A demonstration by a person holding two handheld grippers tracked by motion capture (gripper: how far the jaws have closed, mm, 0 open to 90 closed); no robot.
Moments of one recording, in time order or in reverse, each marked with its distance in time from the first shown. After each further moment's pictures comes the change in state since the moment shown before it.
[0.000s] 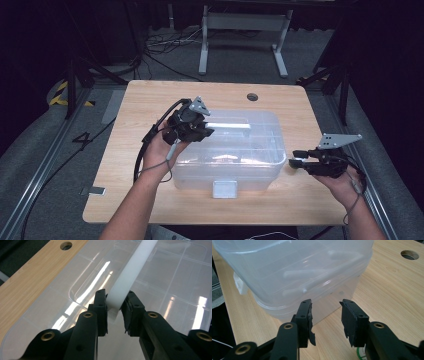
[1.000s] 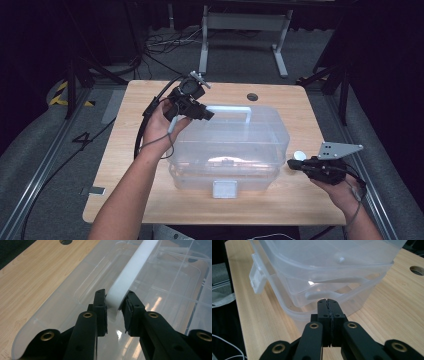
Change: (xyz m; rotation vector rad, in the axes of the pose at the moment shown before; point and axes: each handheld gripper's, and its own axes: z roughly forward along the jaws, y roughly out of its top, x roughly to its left) left arm 0.044 0.040 -0.009 0.077 -0.100 -0.114; right arm 0.021 -0.006 0.000 -0.069 0.024 -0.090
